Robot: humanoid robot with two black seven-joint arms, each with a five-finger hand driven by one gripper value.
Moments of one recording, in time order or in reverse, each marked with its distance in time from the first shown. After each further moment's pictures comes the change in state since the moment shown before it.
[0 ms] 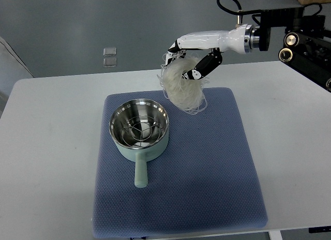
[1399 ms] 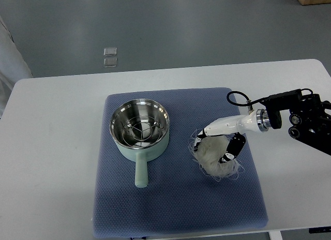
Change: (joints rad) left arm 0.000 0.000 -0.002 0.000 0.000 0.000 0.000; right arm -0.352 -0.127 -0.131 0.136 -0.174 -0.006 -0.001
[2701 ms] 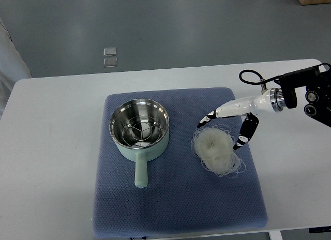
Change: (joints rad) left arm 0.000 0.000 0.000 0.000 0.000 0.000 0.000; right arm 0.091 -0.077 0.017 0.012 0.030 0.087 0.005
